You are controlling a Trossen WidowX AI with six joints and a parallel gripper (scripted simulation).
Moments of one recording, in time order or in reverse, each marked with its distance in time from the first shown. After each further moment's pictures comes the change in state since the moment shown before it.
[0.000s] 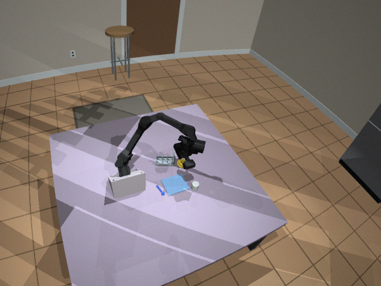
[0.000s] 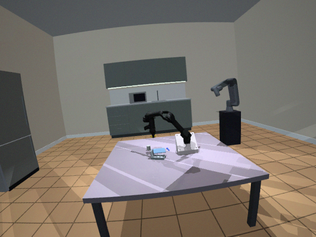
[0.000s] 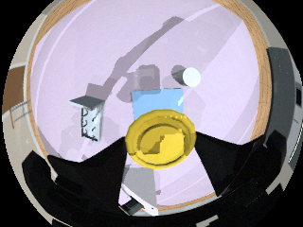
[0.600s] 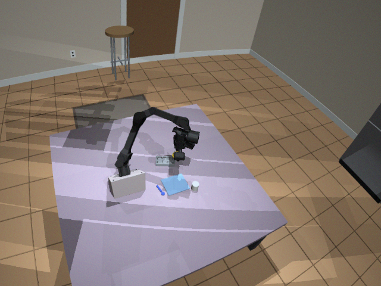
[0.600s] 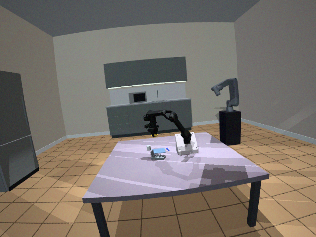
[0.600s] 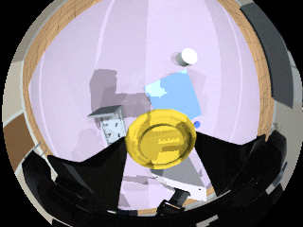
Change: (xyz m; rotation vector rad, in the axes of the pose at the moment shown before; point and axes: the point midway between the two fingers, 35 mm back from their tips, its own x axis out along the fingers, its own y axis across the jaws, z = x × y) arm -0.021 0.050 -0.013 0.381 -0.006 -0.015
